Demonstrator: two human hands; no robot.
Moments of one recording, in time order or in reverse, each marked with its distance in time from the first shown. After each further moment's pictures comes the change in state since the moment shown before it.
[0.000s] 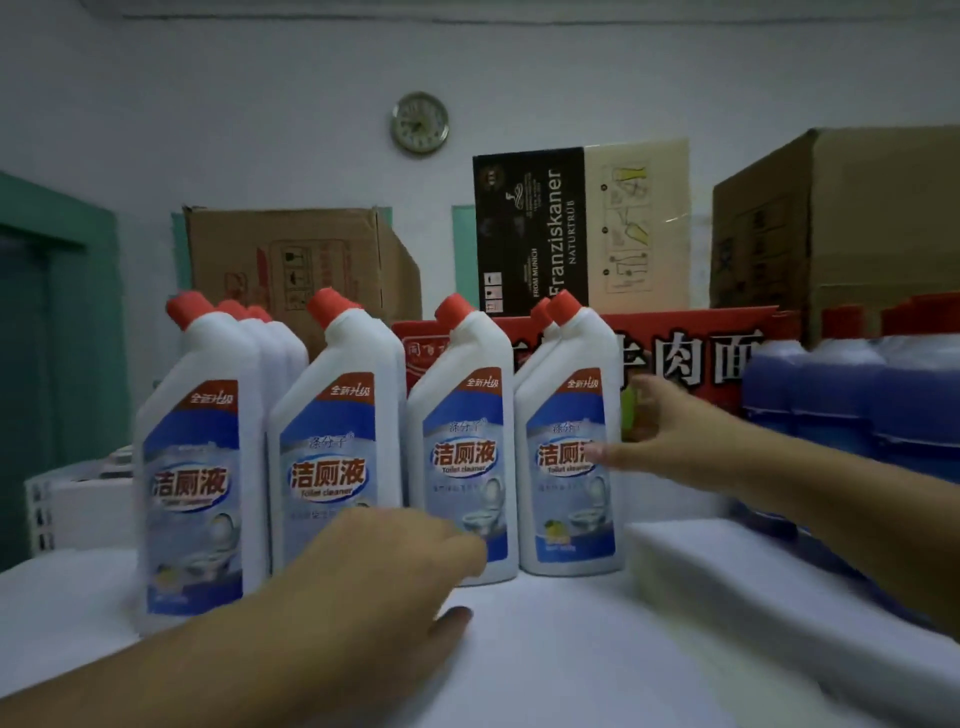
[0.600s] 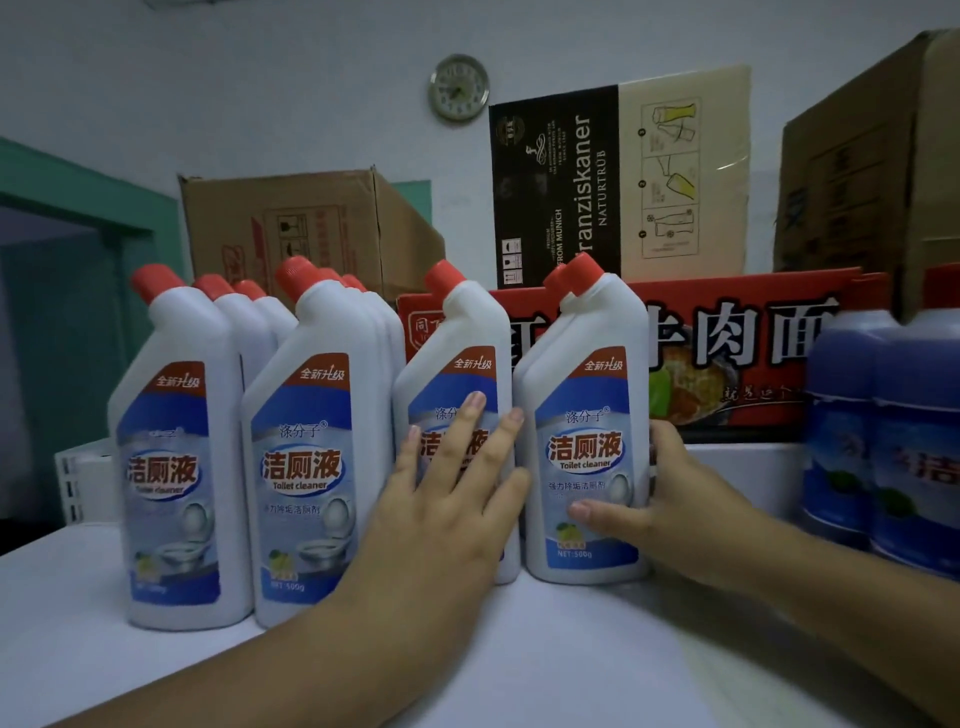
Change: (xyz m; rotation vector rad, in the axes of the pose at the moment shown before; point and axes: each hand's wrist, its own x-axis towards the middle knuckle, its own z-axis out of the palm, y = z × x) left_hand 0.068 0.020 0.042 0.230 0.238 -0.259; right_hand 0.010 0.052 0.045 0.143 -0.046 -0.089
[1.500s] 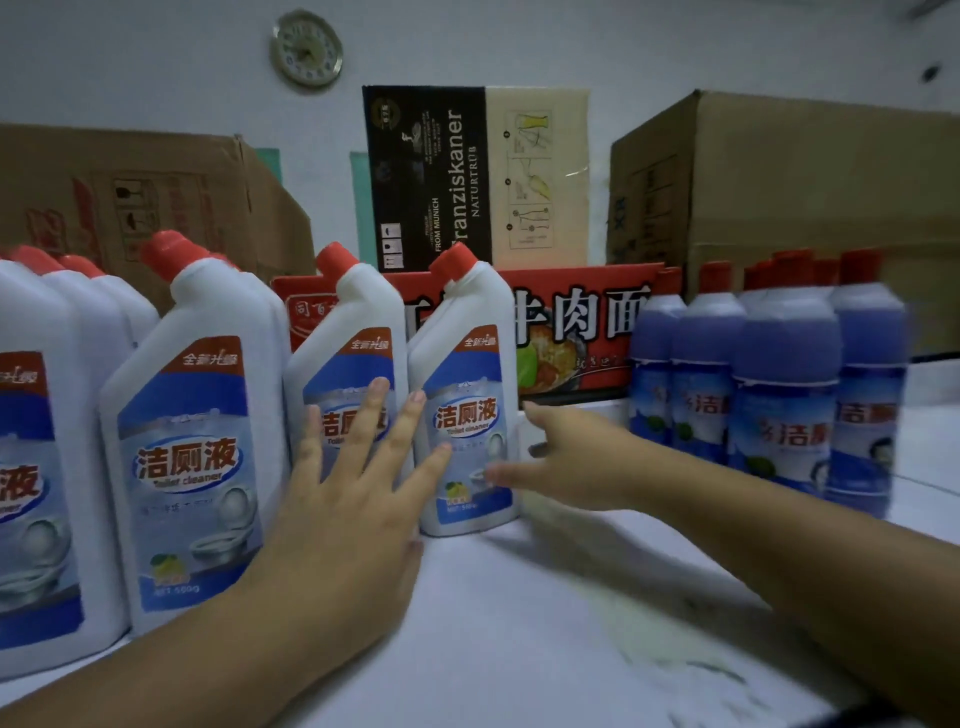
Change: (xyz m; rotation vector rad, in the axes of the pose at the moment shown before) left_hand -0.005 -0.003 -0.005 -0.149 -0.028 0.109; right_hand -0.028 -0.033 -0.008 -0.435 0.002 0.088
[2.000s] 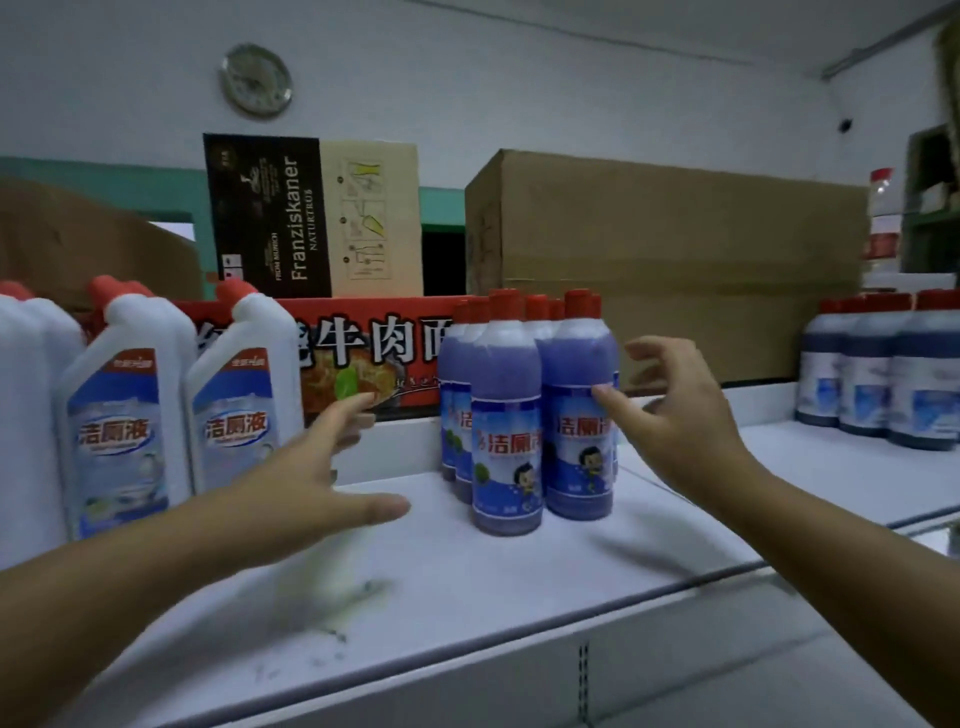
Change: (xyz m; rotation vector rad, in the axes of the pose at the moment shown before) left_hand 0.067 0.131 -0.066 -1.126 -0.296 -0.275; right_hand -0.125 0.155 -0.178 0.025 0.733 -0.130
